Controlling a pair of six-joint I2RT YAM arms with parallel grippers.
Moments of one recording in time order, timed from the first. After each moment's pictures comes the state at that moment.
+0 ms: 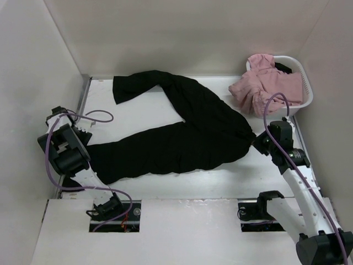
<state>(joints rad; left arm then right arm) 0.58 1.84 1.29 -0.88 0.02 0.93 0.10 0.80 0.74 -0.65 0.10 0.82</state>
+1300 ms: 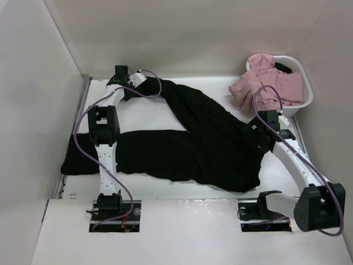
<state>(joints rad) -0.01 2.39 1.99 -0.42 -0.08 0.90 0.11 1.14 0.82 -0.61 0.27 0.91</state>
